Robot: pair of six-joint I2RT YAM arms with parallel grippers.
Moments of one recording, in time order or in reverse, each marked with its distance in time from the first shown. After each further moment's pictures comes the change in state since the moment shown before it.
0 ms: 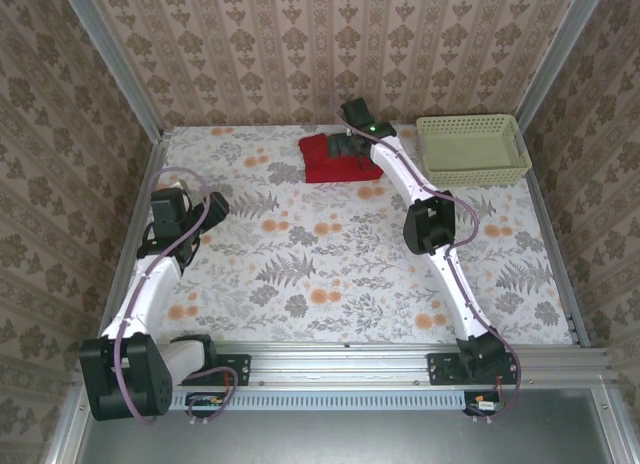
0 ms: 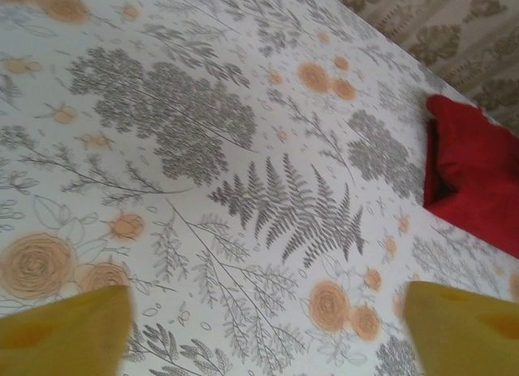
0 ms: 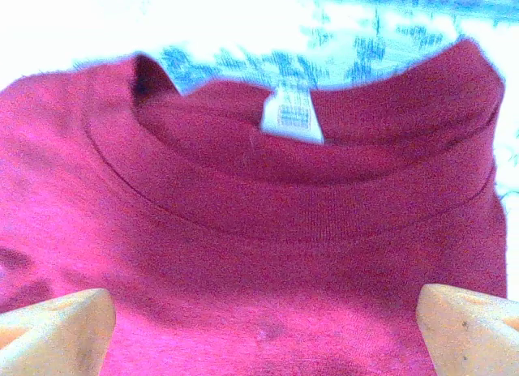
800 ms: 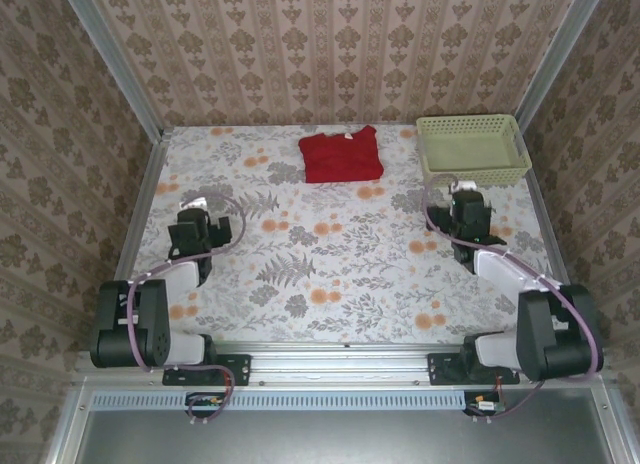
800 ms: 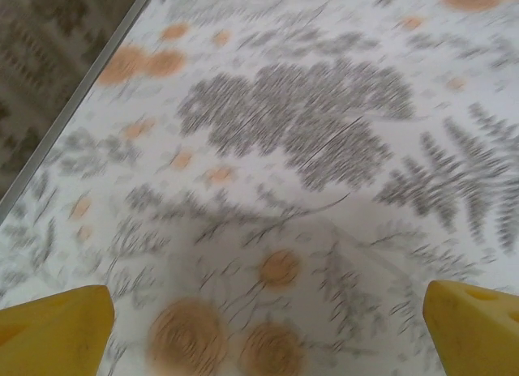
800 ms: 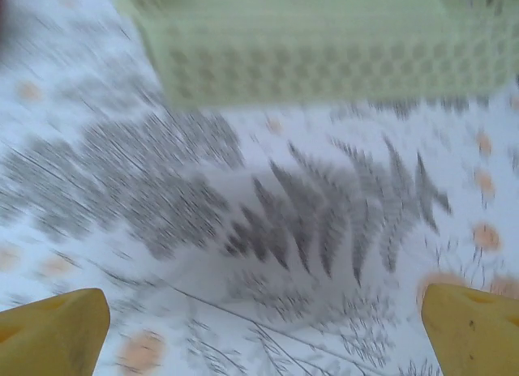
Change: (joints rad) left arm -0.064 0.265 -0.269 0.613 -0.322 0.501; right arm -0.316 -1.386 -2.205 1.010 0.154 -0.179
